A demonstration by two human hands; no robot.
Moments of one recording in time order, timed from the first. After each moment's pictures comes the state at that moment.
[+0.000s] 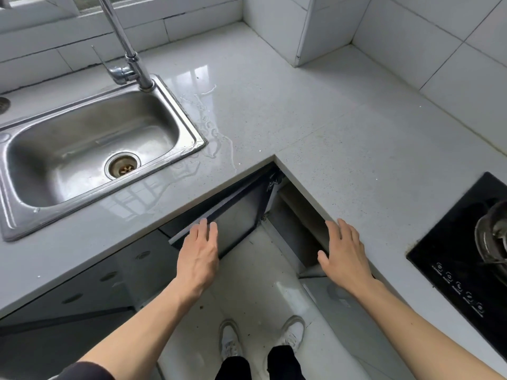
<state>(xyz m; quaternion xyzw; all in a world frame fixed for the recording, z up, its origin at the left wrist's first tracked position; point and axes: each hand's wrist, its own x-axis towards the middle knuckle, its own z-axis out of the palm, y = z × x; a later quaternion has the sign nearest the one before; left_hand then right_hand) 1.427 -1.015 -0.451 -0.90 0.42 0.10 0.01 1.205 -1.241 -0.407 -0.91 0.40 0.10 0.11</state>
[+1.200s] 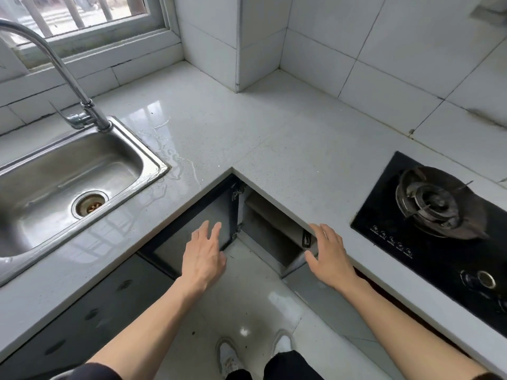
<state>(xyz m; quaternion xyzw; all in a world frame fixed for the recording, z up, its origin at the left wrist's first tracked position) 1.384 -1.048 -0.384 -0.87 0.45 0.18 -0.07 1.138 -1.202 -0.358 -0.85 0.48 0.02 0.24</state>
